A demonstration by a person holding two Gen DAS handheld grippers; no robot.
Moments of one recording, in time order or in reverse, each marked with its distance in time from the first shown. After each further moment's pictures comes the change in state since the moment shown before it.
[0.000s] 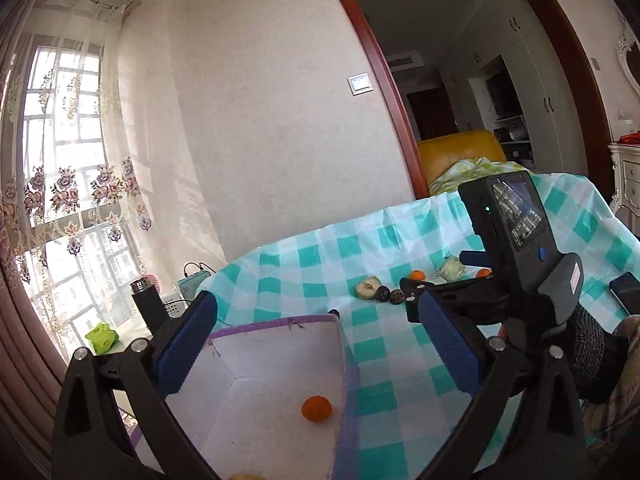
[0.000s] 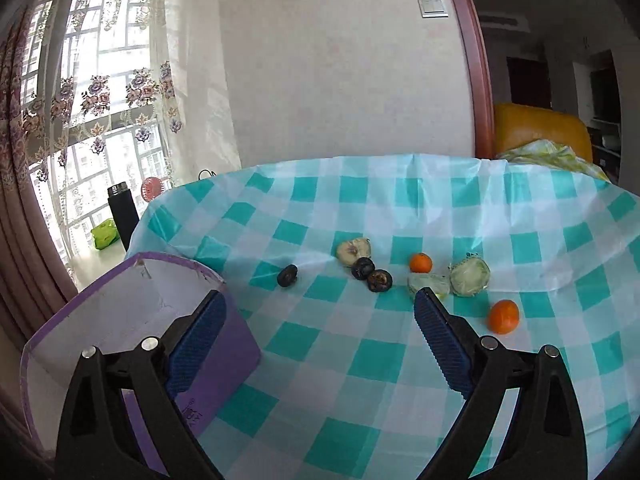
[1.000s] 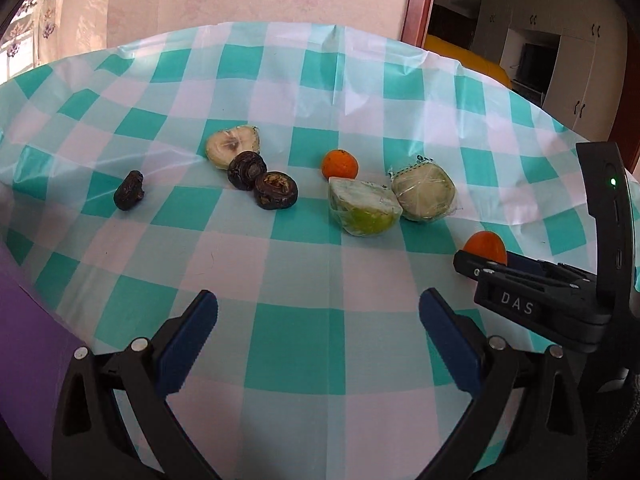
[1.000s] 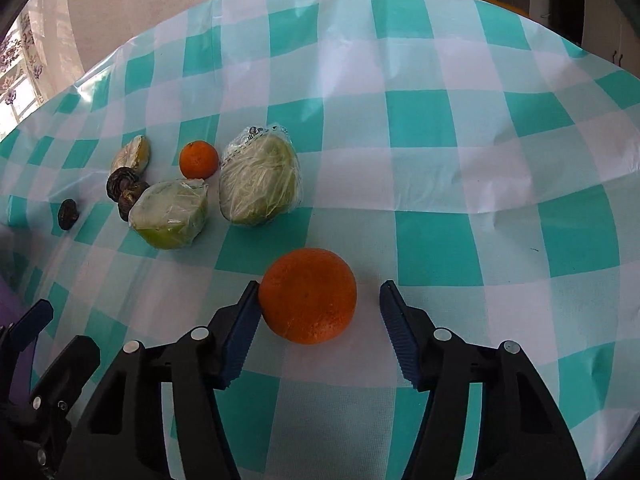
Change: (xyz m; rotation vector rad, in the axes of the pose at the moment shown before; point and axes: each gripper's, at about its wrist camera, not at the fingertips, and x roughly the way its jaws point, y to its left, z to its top) left arm 0.320 -0.121 -0.067 -0.394 0.514 -0.229; right arm 0.149 -0.182 -0.024 0.095 0.407 -0.248
